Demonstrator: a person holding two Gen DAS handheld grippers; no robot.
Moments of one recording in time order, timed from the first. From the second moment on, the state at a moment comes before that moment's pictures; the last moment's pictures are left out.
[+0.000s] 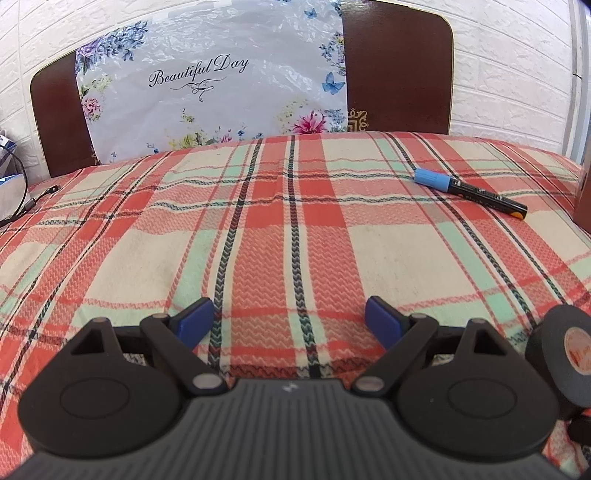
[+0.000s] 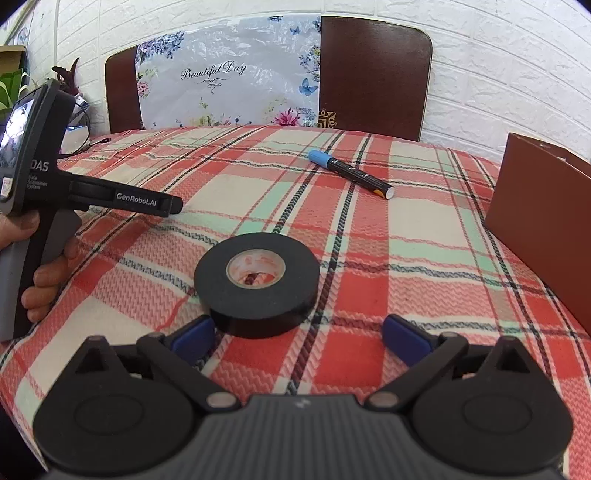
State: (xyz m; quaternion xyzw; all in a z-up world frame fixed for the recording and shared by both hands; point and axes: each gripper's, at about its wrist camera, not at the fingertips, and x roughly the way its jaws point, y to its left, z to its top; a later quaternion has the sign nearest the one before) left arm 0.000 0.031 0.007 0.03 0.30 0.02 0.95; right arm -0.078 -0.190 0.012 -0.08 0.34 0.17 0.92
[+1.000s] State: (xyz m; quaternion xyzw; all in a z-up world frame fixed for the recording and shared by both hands) left arm -0.011 -0.031 0.038 -0.06 0.42 -0.20 0.88; right arm -0.066 -0.181 0.012 -0.08 0.34 0.22 0.91
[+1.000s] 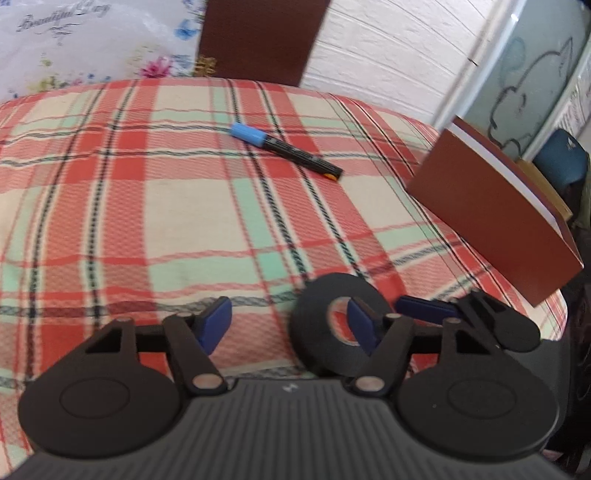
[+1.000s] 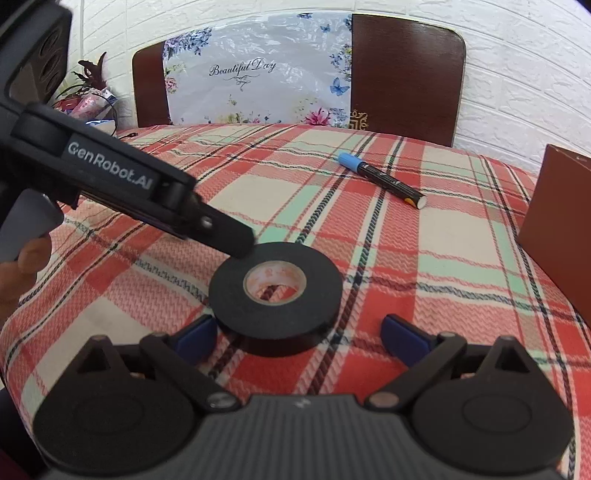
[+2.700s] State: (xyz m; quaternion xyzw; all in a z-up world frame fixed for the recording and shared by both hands) left arm 0.024 -0.162 0.087 0.07 0.31 -0.21 0.92; right arm -0.064 -0.281 0.050 -0.01 0.16 0.01 0.99
